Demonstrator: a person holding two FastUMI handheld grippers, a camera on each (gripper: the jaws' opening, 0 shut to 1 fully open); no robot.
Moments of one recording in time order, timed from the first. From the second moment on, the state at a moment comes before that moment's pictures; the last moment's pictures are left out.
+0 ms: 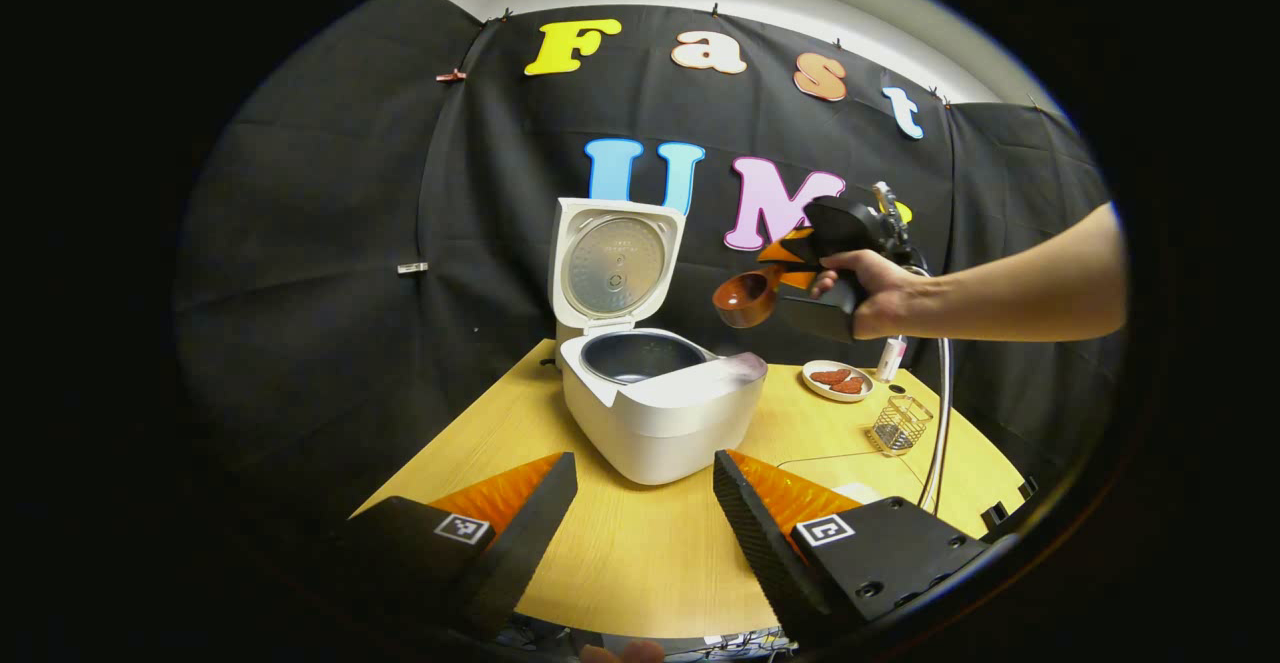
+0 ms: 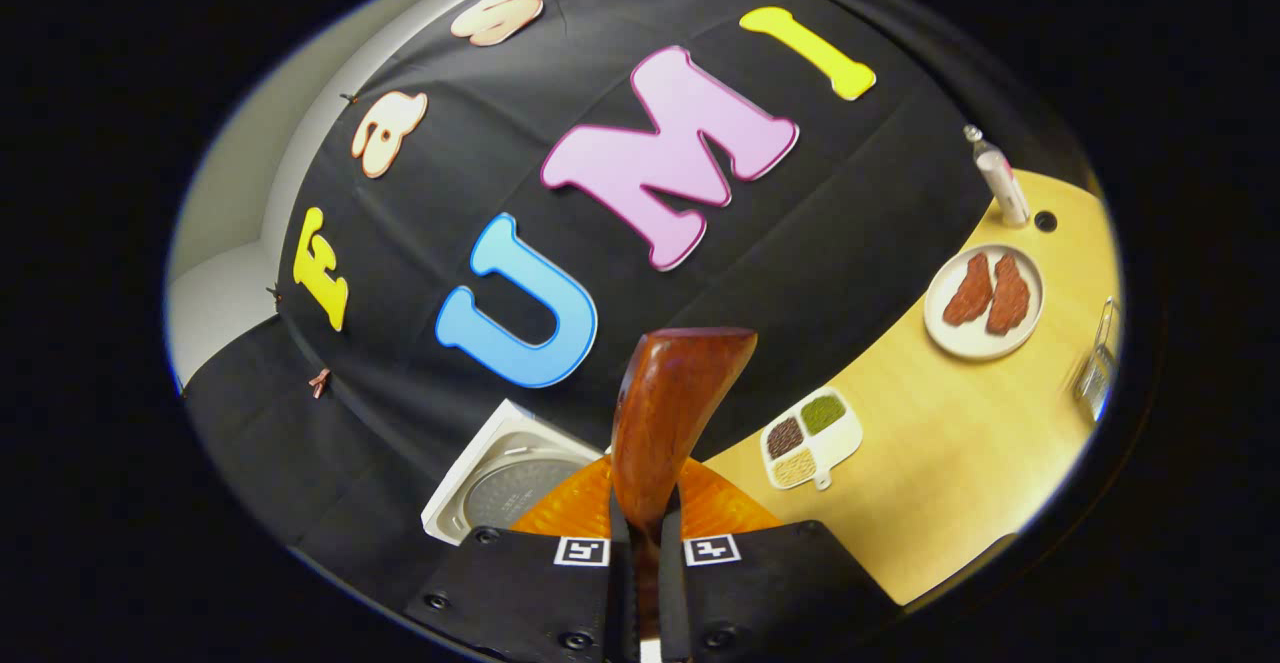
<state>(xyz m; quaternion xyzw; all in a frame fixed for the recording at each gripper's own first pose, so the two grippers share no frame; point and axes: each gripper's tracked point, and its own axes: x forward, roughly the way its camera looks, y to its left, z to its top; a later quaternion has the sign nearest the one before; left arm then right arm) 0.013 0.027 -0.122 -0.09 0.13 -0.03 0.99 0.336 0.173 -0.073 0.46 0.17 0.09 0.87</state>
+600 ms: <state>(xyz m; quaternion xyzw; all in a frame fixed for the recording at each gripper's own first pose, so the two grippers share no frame) 0.020 -0.006 -0.118 -0.08 0.15 -0.06 0.98 0.281 -0.092 -0.168 0.35 0.14 -0.03 0.93</state>
